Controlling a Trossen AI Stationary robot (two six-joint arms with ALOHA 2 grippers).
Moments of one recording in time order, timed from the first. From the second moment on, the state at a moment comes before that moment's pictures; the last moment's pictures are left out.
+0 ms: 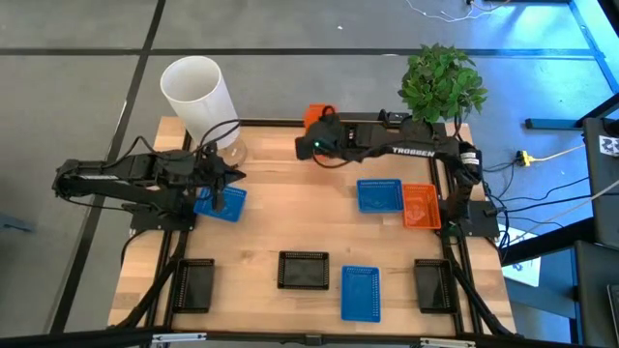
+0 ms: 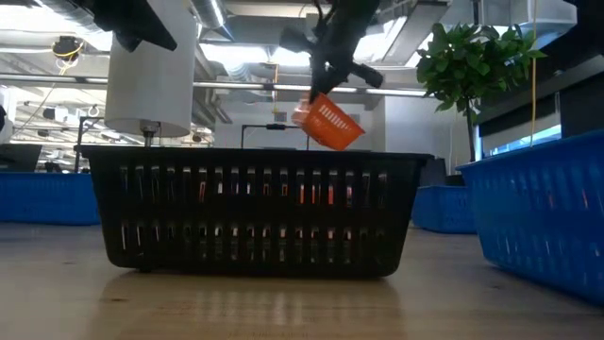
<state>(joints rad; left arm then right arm) 0.00 0.61 0.73 -0.52 -0.32 -0.07 -0.19 1.89 1.77 -0.84 0.48 1.02</state>
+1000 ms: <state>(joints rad) 0.00 0.61 0.73 -0.50 -0.40 -0.01 -0.35 2.05 1.77 -0.71 0.40 0.99</state>
